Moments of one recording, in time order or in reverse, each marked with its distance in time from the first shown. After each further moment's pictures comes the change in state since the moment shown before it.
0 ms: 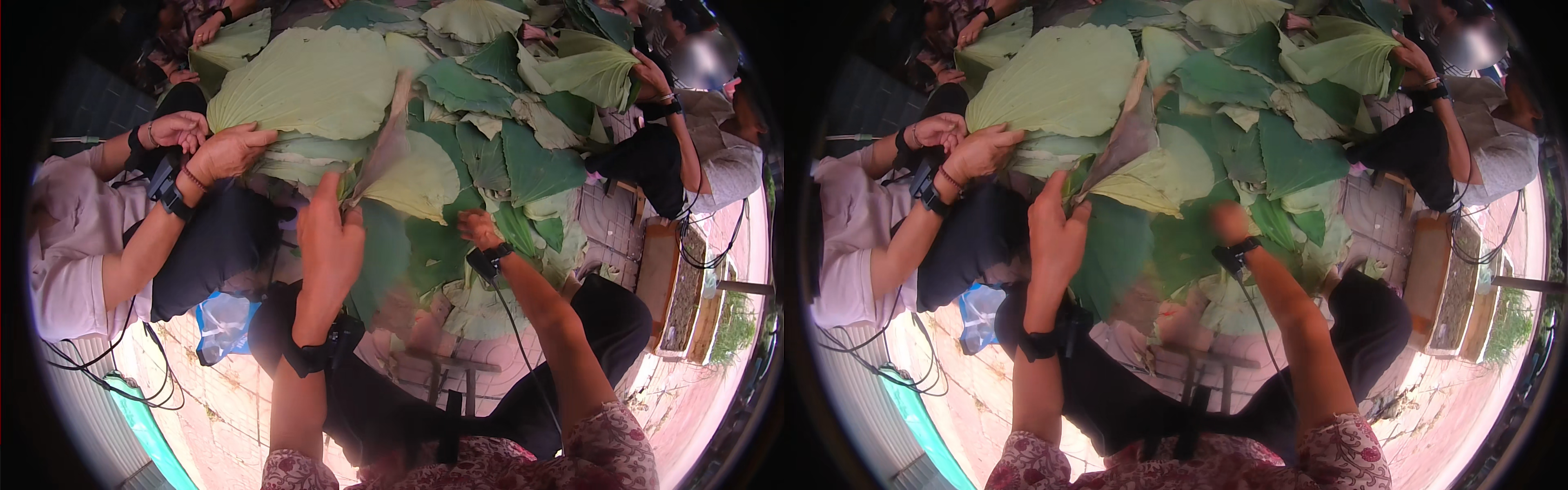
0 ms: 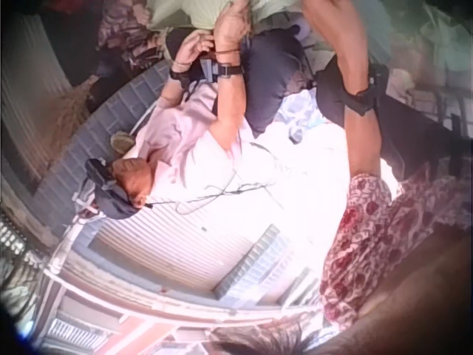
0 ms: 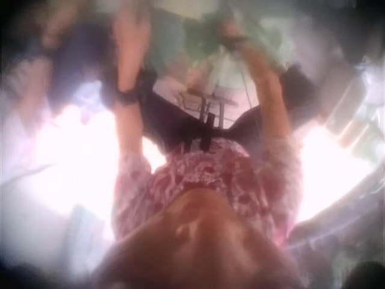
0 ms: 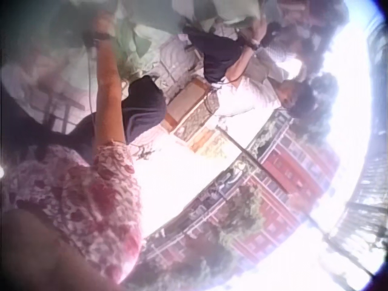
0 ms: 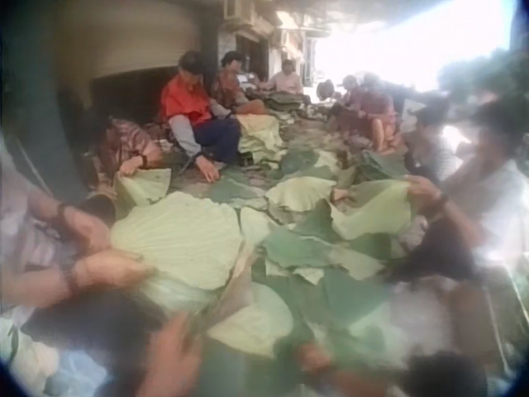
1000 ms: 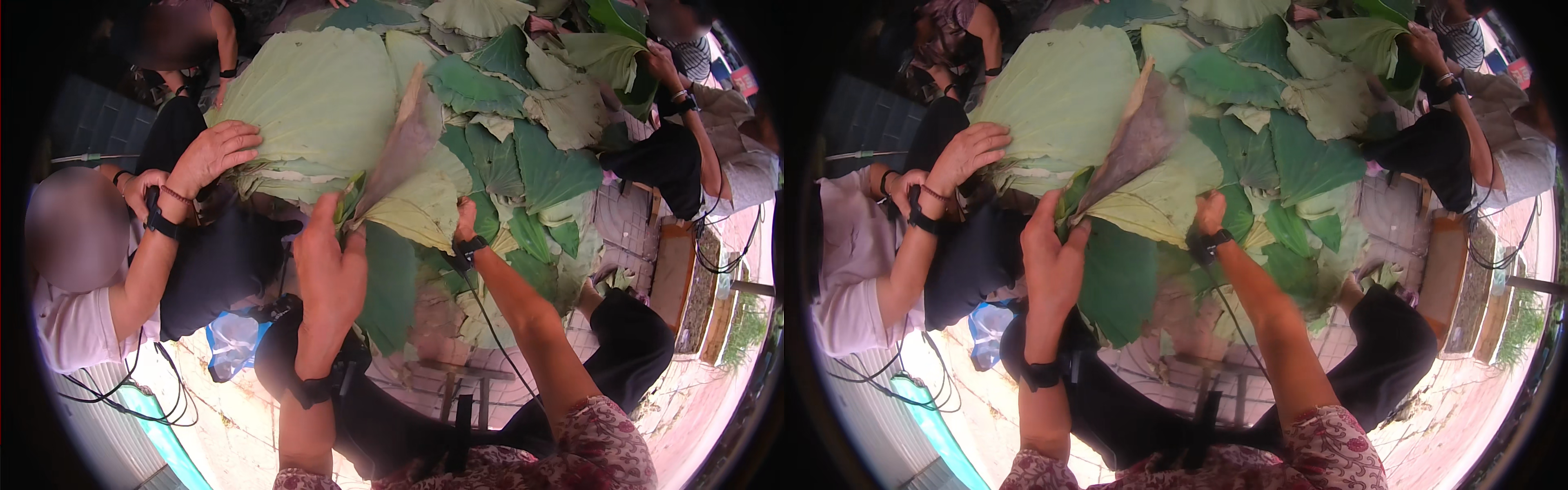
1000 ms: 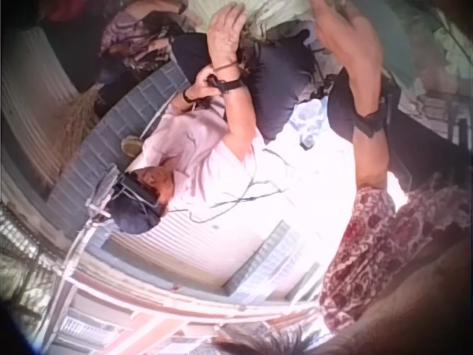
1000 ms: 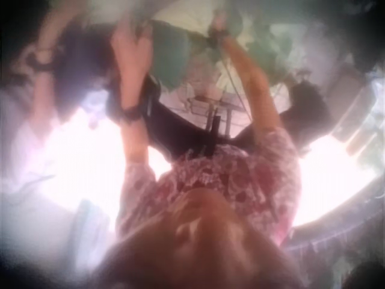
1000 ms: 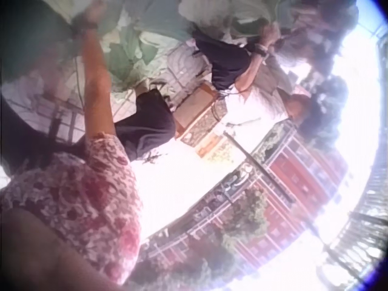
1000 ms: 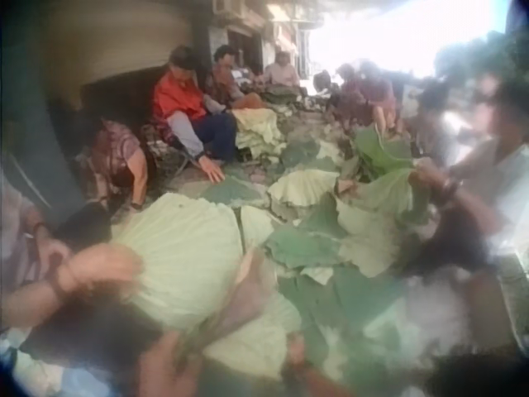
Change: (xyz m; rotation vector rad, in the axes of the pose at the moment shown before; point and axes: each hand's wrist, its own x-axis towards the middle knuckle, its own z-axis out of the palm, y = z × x) left_hand 0.018 0.011 0.004 -0.088 -0.023 0.024; right_hand 0.099 0.027 0.072 -0.251 0.519 -0.228
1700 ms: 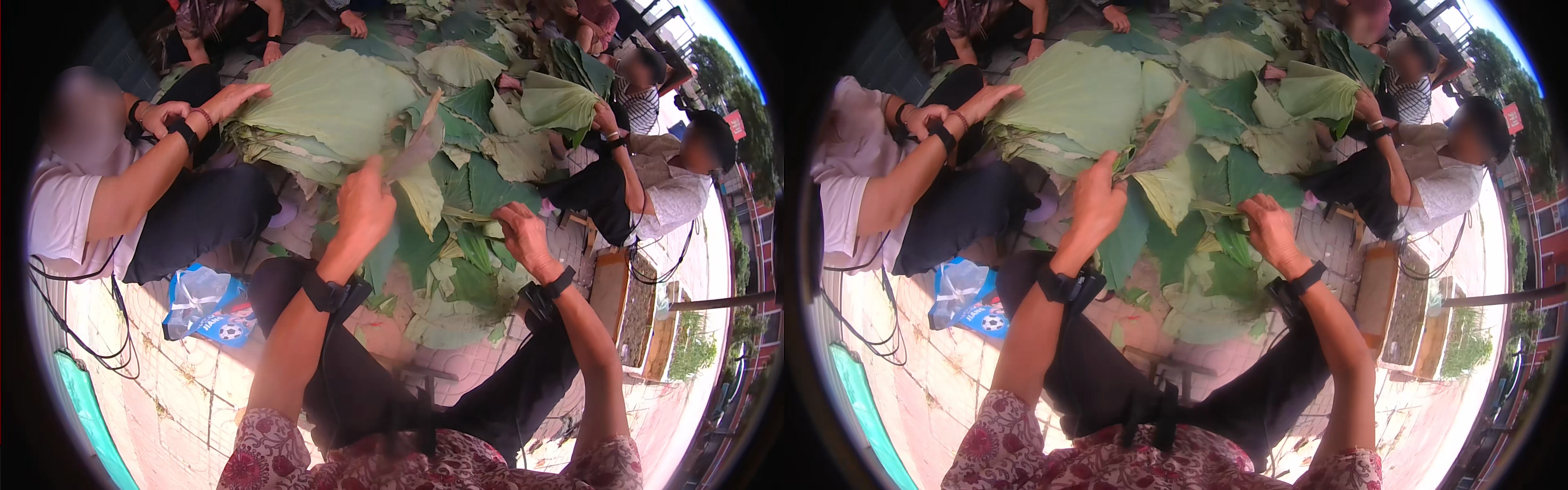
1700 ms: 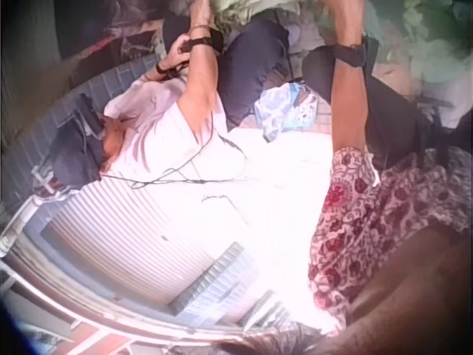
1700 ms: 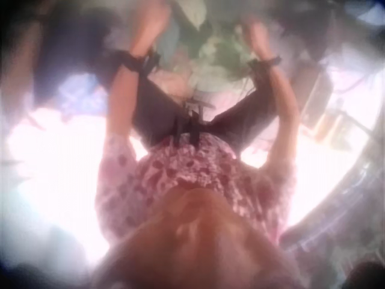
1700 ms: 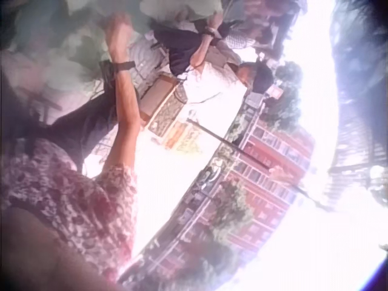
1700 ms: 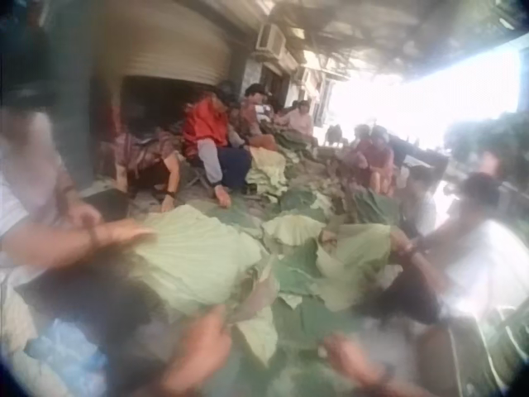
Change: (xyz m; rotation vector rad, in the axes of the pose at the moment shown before) left_hand -0.024 0.004 0.019 0.034 0.001 -0.003; right_hand -0.131 -0.274 -0.256 -0.869 -0.269 -0.957
